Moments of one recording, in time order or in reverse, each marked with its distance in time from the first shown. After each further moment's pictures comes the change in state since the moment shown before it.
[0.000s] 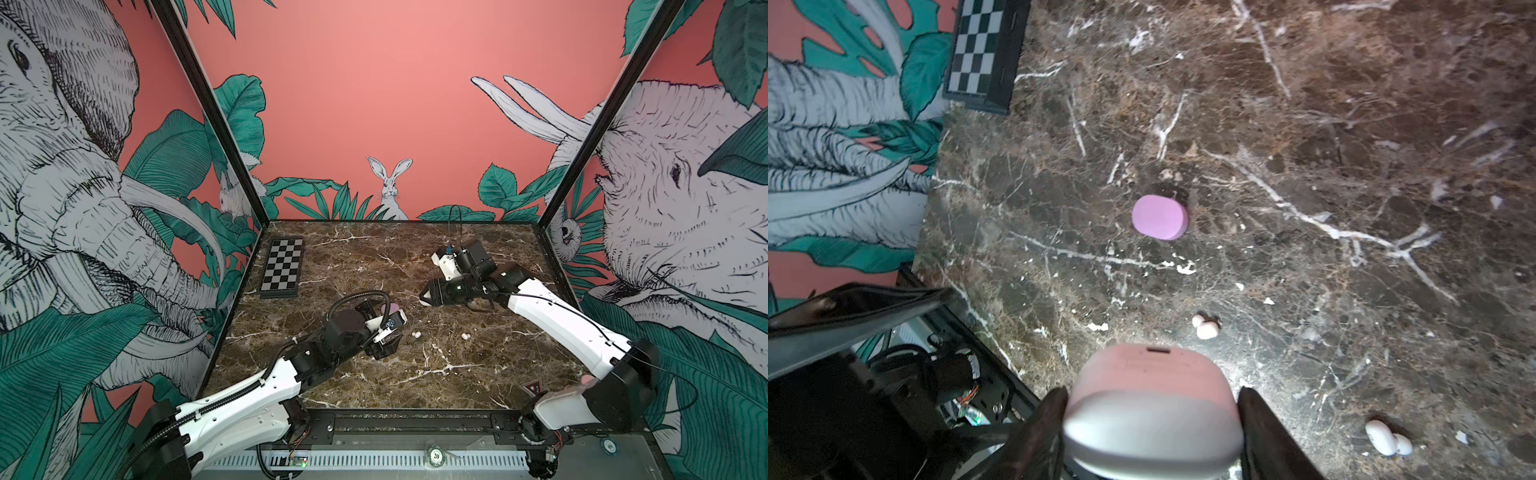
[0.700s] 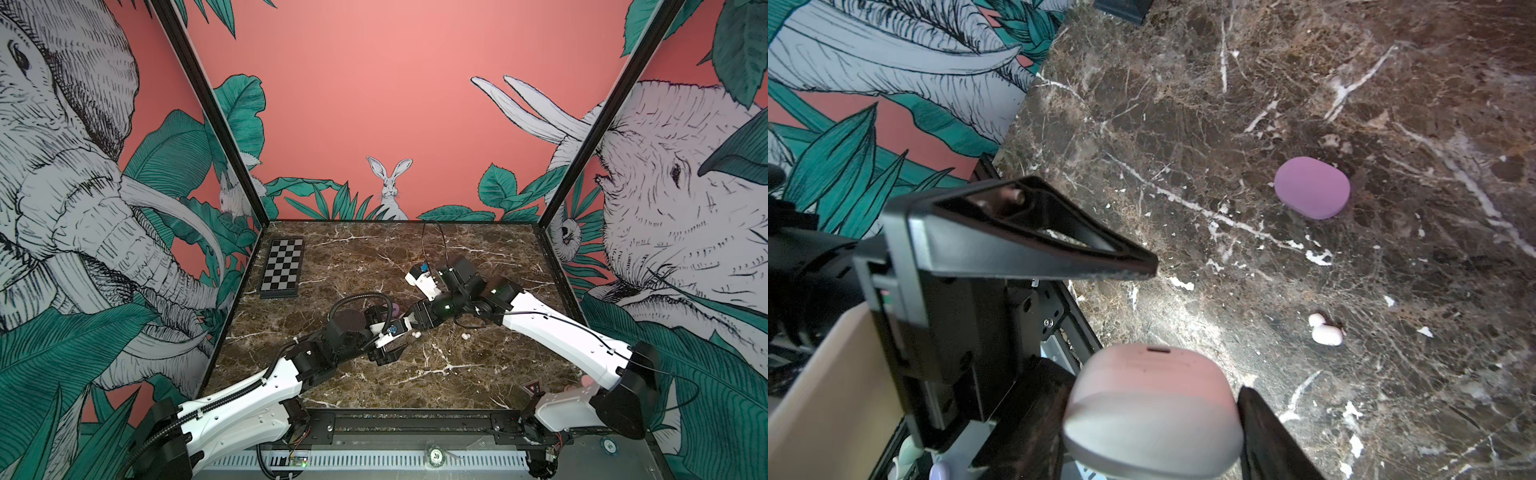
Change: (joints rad) left arm 0.001 0.002 -0.003 0.014 0.153 -0.001; right arm 0.159 -0.029 -0.049 0.083 -0.150 -0.095
